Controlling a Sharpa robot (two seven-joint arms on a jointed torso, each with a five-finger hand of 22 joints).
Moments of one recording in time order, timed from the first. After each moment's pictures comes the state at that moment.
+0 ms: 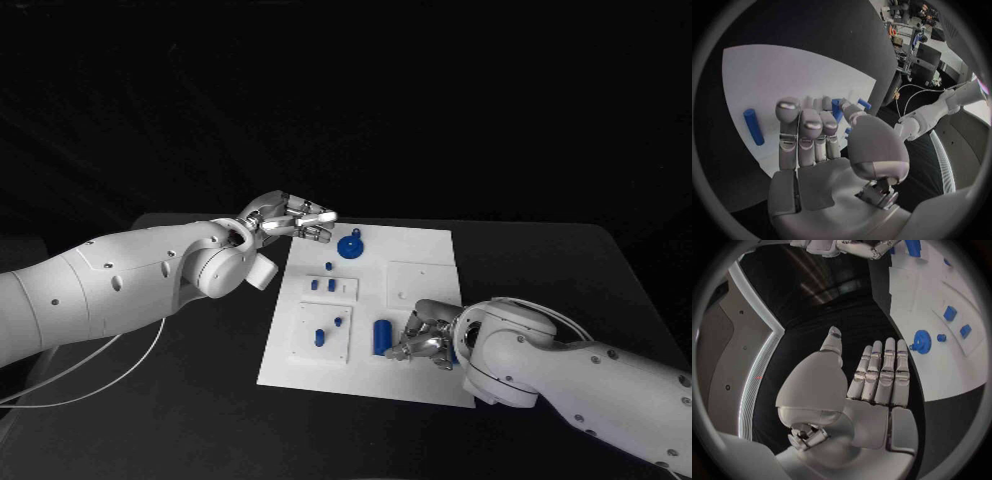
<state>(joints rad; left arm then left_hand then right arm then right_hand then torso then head) 1.28 -0.80 -0.14 1.31 -0.28 -0.12 0.29 1.28 -0.09 -0.09 0.11 0.05 0.99 0.15 0.07 0.06 1.11 0.14 0.06 0.06 1.11 0.13 0.07 0.06 0.04 0.99 0.11 0.07 0.08 0.91 -0.73 0.15 1.70 -1.30 -0.01 -0.68 1.07 -0.04 0.32 0.00 0.16 1.27 0.02 0.07 0.23 1.37 -0.06 1.03 1.22 1.45 -0.10 1.04 1.06 0.07 1.47 -0.12 0.68 1.31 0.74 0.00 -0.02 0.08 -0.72</state>
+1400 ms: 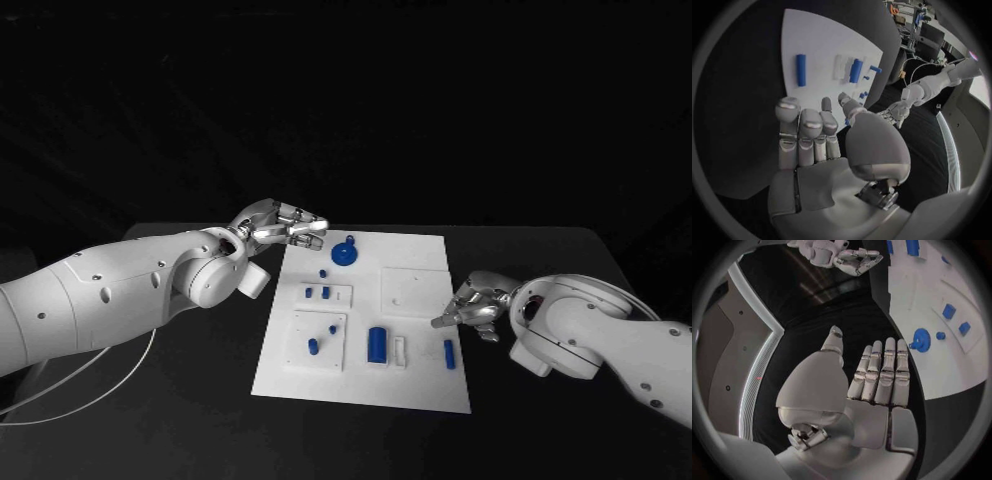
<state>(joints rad) 1.28 -0.80 -0.14 1.31 -0.28 -0.13 0.29 1.28 -0.08 -0.10 0.10 0.05 1.00 0.15 0.07 0.06 1.12 0.13 0.06 0.06 1.13 0.13 0.07 0.06 0.04 1.00 0.11 0.08 0.08 0.90 -0.90 0.30 1.68 -1.21 -0.03 -0.62 1.16 -0.12 0.24 -0.01 0.16 1.24 0.02 0.07 0.26 1.37 -0.05 1.03 1.22 1.45 -0.10 1.04 1.05 0.07 1.47 -0.12 0.68 1.31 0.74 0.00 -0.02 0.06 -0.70</state>
